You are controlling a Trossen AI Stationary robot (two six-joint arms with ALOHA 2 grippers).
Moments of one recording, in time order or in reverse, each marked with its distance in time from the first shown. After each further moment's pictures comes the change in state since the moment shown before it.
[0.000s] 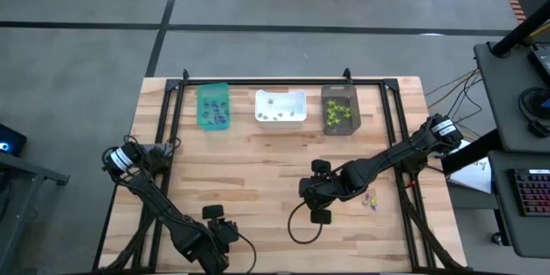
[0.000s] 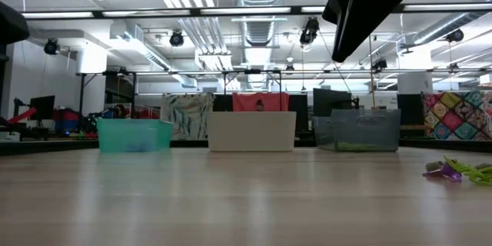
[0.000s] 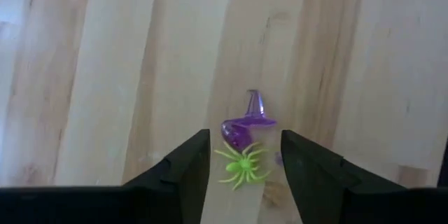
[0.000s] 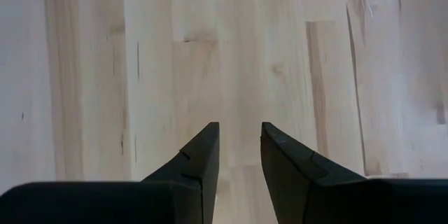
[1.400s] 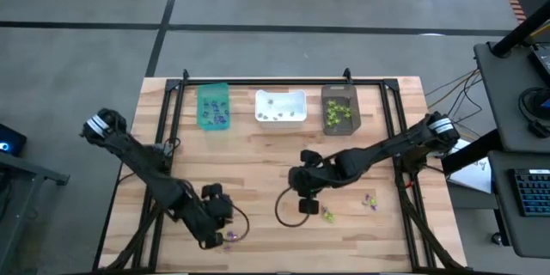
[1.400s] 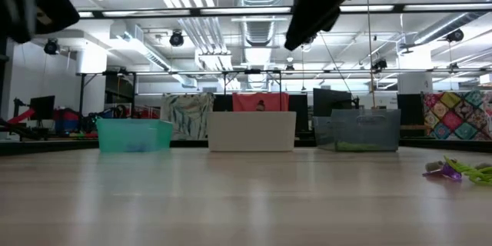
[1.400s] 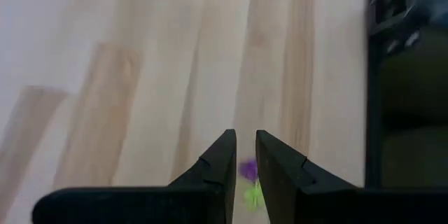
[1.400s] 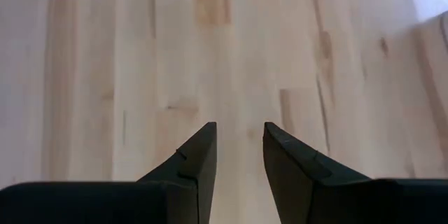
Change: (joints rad) left arm 0.113 -0.419 -0.314 0.285 0.010 0.147; right arm -0.101 0.012 0.040 0.117 -0.007 -0.107
